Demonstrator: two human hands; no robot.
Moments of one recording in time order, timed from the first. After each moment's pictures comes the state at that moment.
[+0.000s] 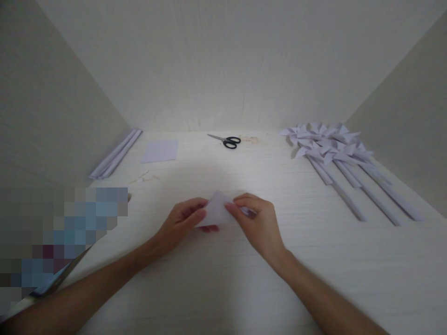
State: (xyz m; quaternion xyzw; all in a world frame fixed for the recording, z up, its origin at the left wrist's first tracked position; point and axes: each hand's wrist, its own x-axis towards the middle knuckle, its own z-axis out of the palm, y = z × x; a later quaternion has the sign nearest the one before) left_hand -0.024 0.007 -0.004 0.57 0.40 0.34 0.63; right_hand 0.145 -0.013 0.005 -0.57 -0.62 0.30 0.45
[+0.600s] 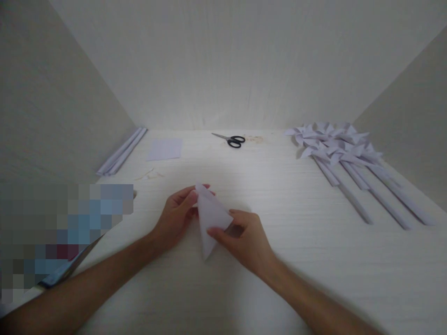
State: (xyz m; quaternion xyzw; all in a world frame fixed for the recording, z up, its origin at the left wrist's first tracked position) left_hand -0.024 0.013 -0.007 0.41 0.40 0.49 0.65; right_hand 0.125 -0.031 -0.002 -0.54 -0.63 0.43 0.35
